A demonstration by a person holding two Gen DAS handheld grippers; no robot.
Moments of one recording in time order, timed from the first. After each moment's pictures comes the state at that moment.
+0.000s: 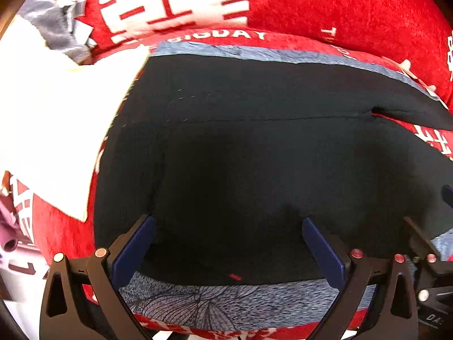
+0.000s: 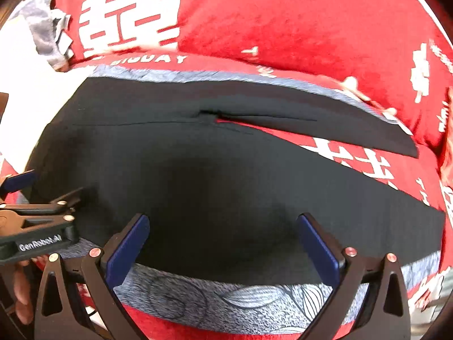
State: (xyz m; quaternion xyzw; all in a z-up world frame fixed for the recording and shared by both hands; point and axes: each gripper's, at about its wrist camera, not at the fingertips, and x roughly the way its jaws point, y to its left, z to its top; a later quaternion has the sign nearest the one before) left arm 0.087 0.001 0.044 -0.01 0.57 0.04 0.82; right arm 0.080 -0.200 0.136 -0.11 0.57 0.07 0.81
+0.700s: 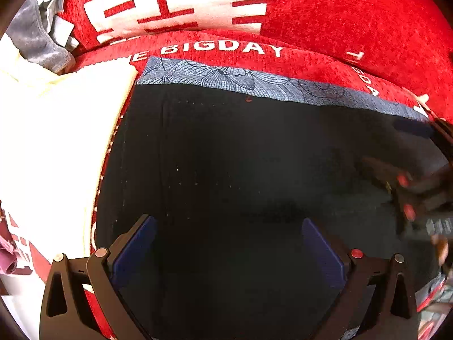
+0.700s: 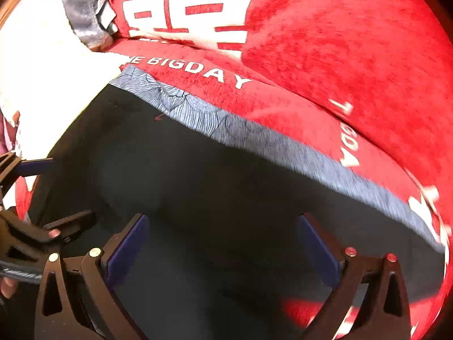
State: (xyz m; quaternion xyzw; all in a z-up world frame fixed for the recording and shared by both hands) left arm 0.180 0.026 0.051 -0.04 0.61 0.04 0.79; right arm 0.248 -0.150 0.097 -0.16 0.56 0.30 0.75
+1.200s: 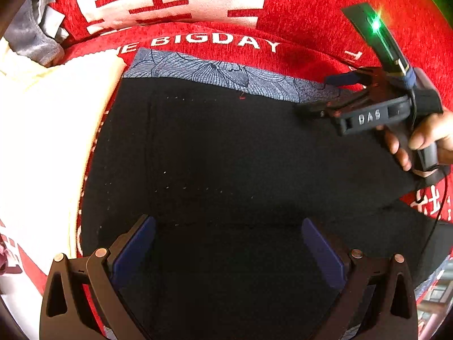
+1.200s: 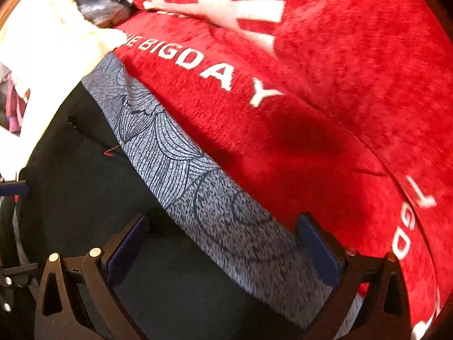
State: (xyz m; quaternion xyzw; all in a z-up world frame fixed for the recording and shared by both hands) left arm 0.190 0.028 0.045 -0.08 0.62 0.02 0.78; right arm 0.331 -0.117 0.033 -0.19 0.58 0.43 0.67
